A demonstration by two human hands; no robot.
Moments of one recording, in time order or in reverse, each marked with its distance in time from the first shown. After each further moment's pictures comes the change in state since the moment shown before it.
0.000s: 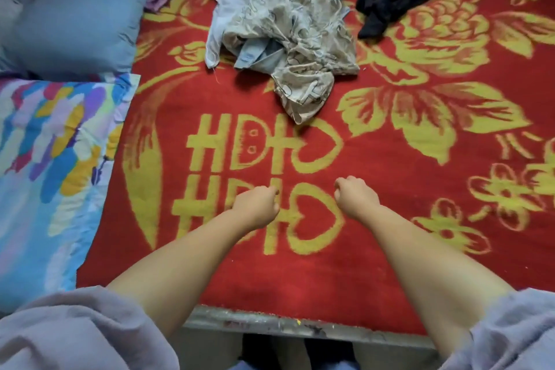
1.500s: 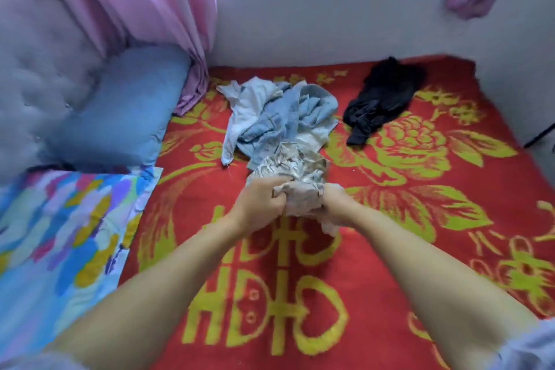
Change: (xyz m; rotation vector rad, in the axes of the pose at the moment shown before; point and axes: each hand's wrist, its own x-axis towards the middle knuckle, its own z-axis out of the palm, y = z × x) left_hand -0.032 0.014 -0.234 -0.610 0.489 0.376; right_hand 0.024 -0.100 -0.203 0.143 0.028 -0.354
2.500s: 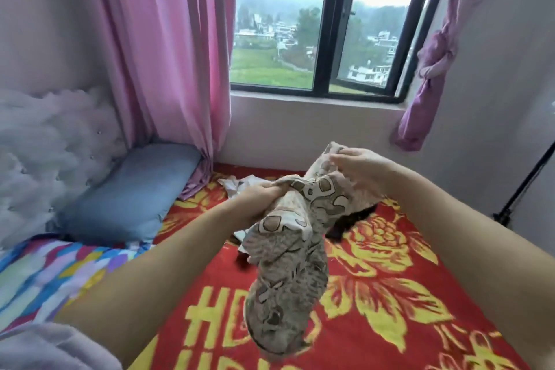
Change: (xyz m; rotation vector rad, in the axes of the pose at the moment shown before) left_hand -0.023 0.139 -0.124 -0.665 -0.044 -0.126; right_hand -0.152 -0.141 -0.244 0.659 0.307 -0.003
